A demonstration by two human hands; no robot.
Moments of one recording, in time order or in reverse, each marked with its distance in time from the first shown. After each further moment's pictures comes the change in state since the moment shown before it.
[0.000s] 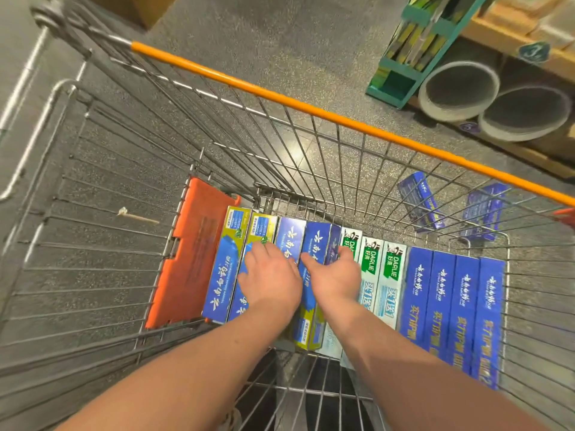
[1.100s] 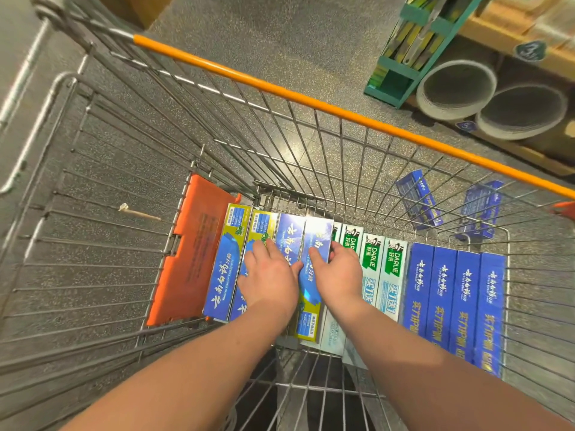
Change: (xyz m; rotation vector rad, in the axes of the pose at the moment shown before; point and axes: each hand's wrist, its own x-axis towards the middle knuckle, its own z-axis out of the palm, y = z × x) left_hand 0.000 -0.013 0.011 0.072 -0.024 0.057; right_hand 0.005 0.011 0.003 -0.133 -0.022 -0.249
